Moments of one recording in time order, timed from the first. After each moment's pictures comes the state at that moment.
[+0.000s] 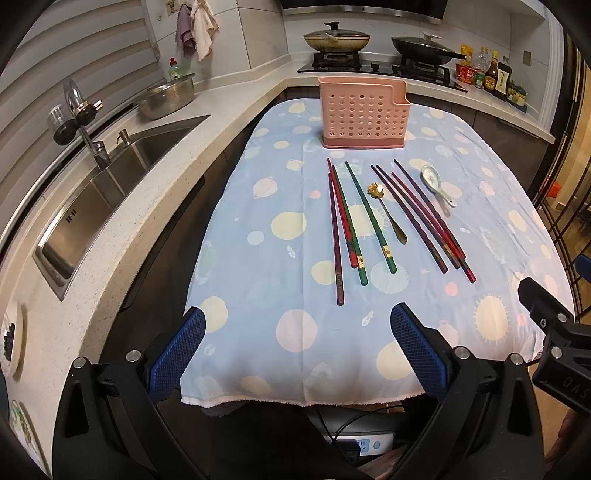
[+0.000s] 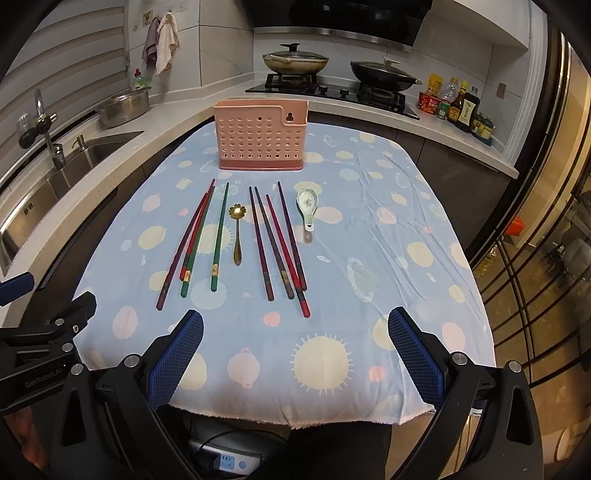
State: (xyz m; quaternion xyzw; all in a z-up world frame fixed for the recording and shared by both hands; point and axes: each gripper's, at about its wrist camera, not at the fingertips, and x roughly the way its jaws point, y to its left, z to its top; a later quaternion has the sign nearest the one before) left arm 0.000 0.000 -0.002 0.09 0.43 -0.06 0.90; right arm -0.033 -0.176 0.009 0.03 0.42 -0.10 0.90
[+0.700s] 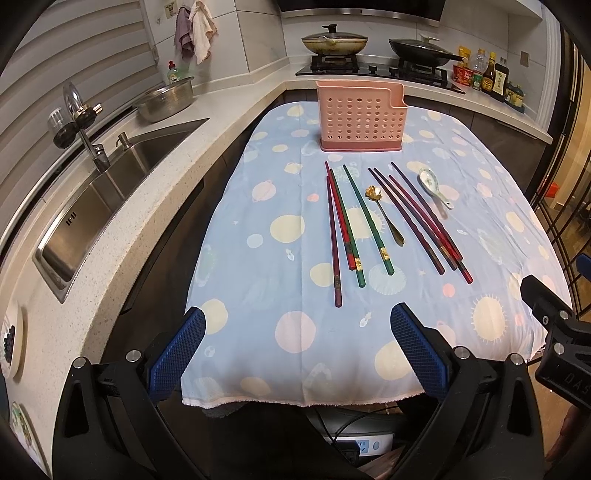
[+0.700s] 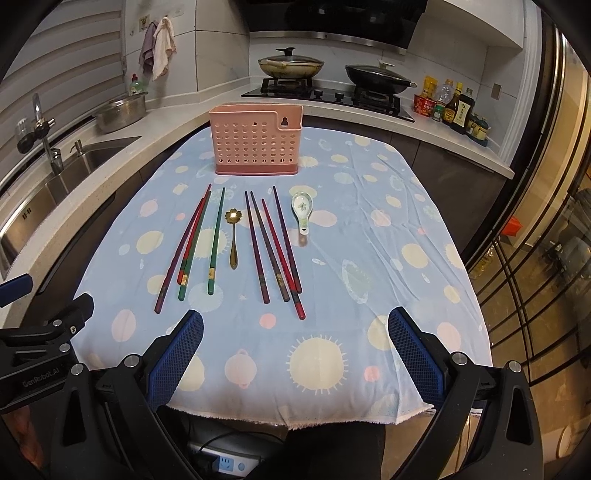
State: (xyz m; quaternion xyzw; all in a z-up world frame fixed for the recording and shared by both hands) left arm -0.003 -0.002 0.004 0.09 0.43 -0.06 0.90; right arm -0.037 -0.178 0.011 0.03 0.42 -0.11 0.90
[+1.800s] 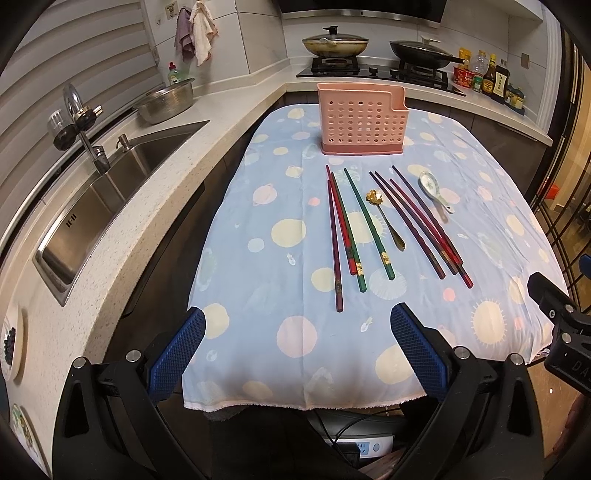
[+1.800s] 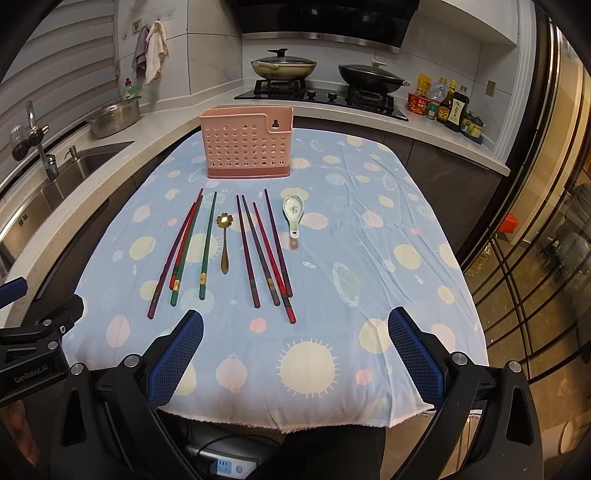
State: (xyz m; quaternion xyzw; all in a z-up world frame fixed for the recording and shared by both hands) left arm 0.003 0.001 0.007 0.09 0.43 -0.06 0.90; right arm -0.035 -0.188 0.012 0.04 0.41 -0.12 0.90
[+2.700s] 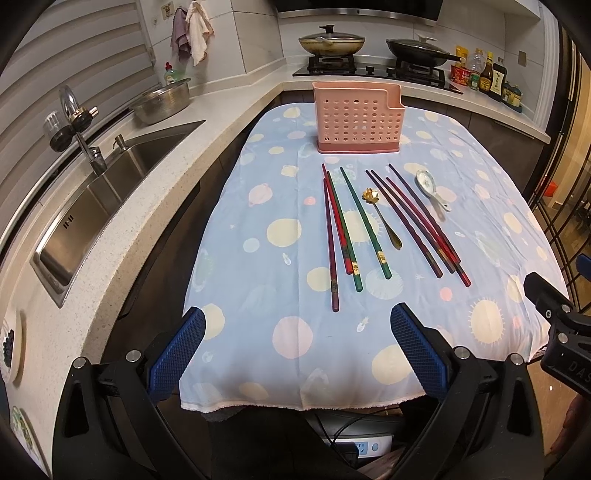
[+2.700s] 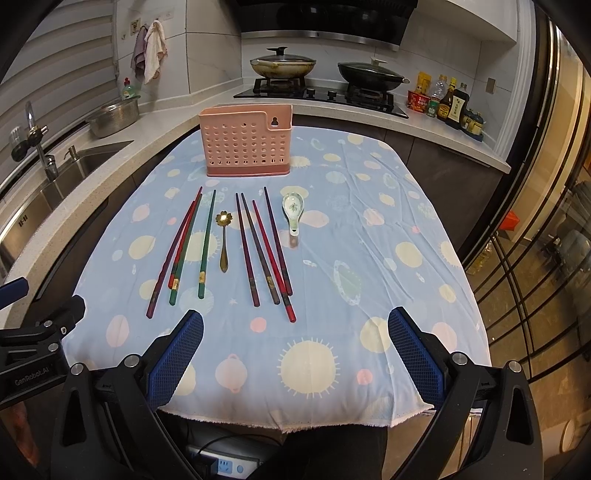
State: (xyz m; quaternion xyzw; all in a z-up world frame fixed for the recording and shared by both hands) left arm 0.004 -0.005 0.006 0.09 0.43 -0.07 0.90; right arm -0.035 -0.189 0.011 0.04 0.41 -0.12 0.90
